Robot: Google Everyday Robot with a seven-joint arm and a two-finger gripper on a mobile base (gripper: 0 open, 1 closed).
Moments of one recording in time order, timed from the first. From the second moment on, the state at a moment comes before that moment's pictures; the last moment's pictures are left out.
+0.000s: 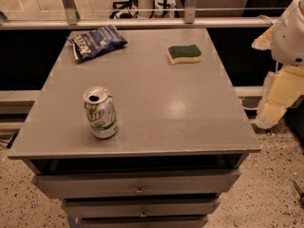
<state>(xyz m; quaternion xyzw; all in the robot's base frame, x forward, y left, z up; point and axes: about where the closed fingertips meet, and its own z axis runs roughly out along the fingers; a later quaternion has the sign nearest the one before) 0.438 -0.217 0.976 -0.60 0.78 -0.03 0.16</state>
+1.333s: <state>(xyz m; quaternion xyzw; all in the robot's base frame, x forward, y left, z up) 0.539 -0.224 0.967 -0.57 0.77 -0.04 0.28</state>
